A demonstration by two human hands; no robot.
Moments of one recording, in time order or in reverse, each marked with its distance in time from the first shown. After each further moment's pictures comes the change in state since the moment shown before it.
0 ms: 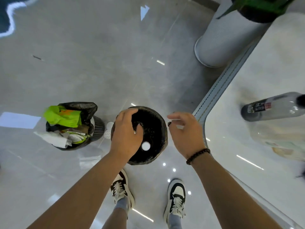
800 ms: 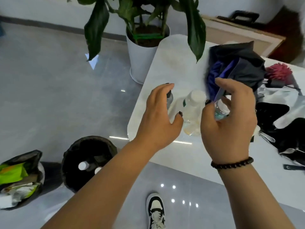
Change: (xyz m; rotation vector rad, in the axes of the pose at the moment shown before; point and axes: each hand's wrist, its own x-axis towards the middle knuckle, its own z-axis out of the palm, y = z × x) left_hand -0.084 0.301 0.119 -0.195 -0.273 0.620; right_hand -0.103 0.021 -0.286 -0.219 0.940 -0.410
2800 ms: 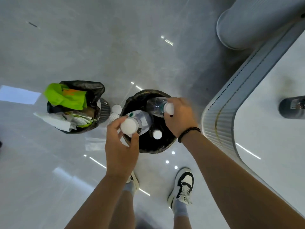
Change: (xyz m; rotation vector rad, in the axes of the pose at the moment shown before) left_hand -0.206 -0.272 -0.161 -0.100 0.722 -0.731; right_hand -0.197 -0.082 0.340 -0.163 -1.163 0.069
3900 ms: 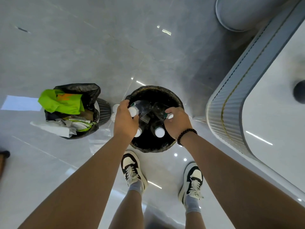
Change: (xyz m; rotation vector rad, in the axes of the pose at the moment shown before) left_hand 0.089 -0.049 0.052 0.456 -0.357 -0.155; right_hand 0.006 0.035 0.048 0.226 -0.192 0.278
